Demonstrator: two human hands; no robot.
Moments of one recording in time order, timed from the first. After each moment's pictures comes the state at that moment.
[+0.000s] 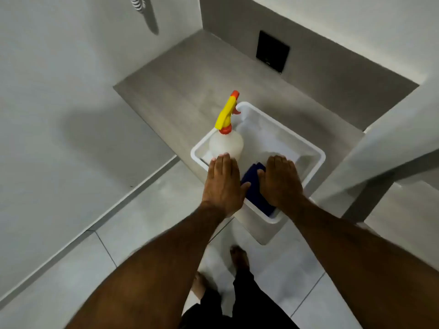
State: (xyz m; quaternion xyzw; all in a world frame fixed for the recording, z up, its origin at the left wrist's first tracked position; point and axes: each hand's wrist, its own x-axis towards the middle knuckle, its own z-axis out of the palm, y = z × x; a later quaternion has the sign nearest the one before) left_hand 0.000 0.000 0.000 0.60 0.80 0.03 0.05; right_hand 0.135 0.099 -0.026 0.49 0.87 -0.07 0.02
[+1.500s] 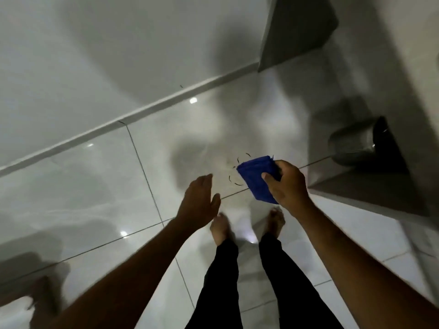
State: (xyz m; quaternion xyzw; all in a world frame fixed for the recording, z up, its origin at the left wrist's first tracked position) left_hand -0.173 -0.301 -0.279 0.31 0.87 0.13 0.35; right_hand -0.065 -0.100 -0.256 0.46 0.75 -0.46 0.10
